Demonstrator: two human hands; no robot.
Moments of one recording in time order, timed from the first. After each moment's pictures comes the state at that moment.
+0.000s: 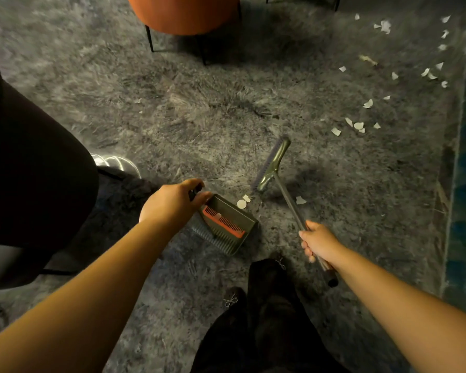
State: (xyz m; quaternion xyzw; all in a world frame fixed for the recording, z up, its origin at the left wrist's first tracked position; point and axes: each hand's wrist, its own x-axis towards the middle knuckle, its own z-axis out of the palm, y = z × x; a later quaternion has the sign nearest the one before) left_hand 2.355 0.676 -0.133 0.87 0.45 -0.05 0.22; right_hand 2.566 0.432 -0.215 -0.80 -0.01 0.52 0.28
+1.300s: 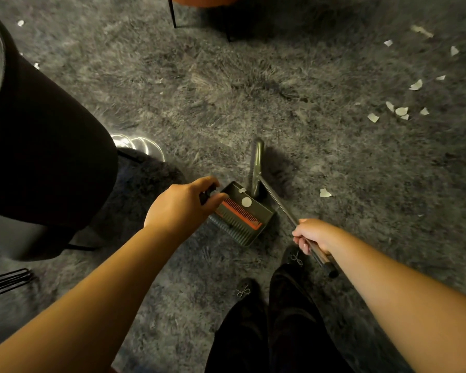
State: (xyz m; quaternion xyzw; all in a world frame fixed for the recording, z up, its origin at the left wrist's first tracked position) left_hand 2.352 0.656 -0.133 0.87 0.44 -0.01 0.22; right_hand 2.569 0.488 -0.272 -0.72 0.07 0.67 0.18
